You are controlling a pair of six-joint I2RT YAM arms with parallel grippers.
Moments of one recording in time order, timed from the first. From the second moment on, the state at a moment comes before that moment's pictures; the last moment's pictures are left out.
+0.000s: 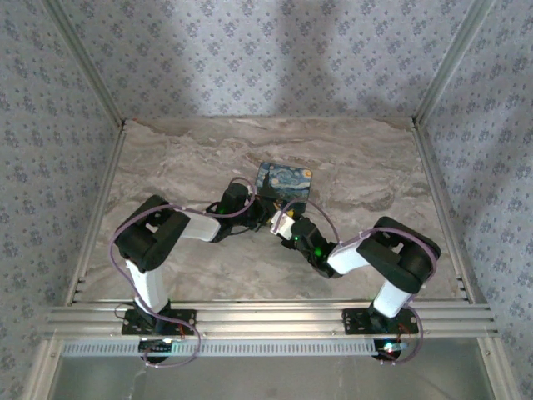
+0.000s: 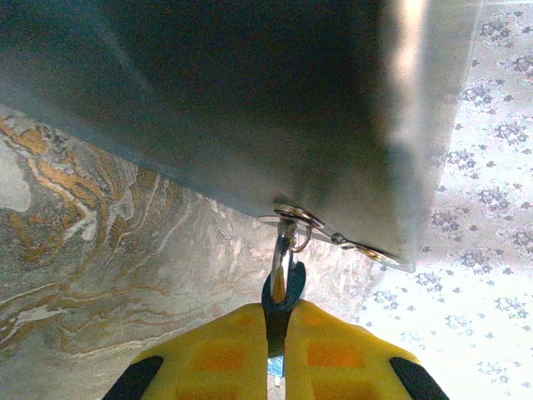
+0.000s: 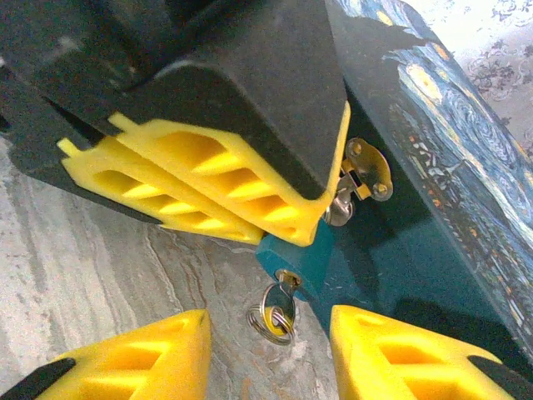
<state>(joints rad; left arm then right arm) -0.68 1.85 0.77 0.56 0.41 -1.36 0.86 1.68 0.43 0.77 0.38 -0.44</state>
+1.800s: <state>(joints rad) -0.68 1.85 0.78 0.54 0.40 -1.36 0.60 1.67 0.43 0.82 -0.19 0.12</state>
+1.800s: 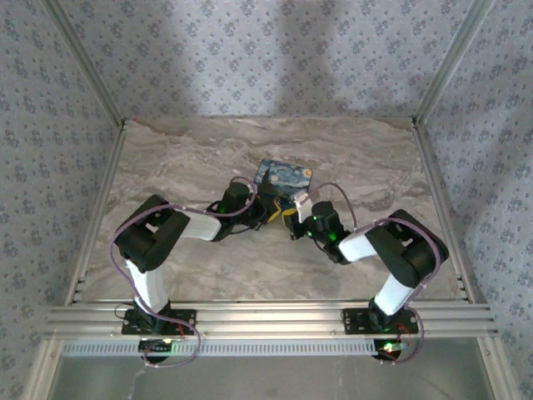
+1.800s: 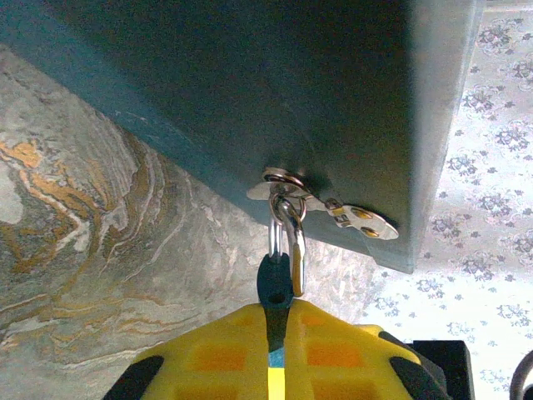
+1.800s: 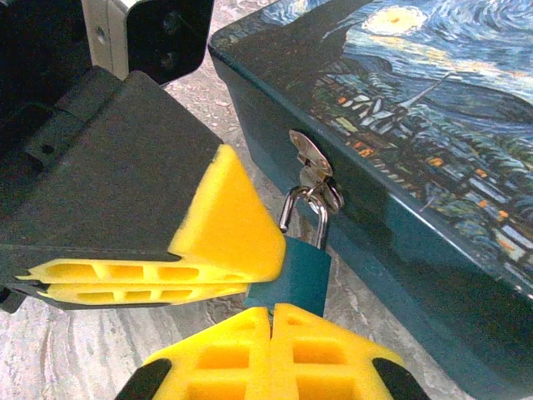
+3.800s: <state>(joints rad) -0.44 1.86 1.24 -0.17 0.49 -0.73 0.39 1.51 0.33 0.78 -0.33 0.52</state>
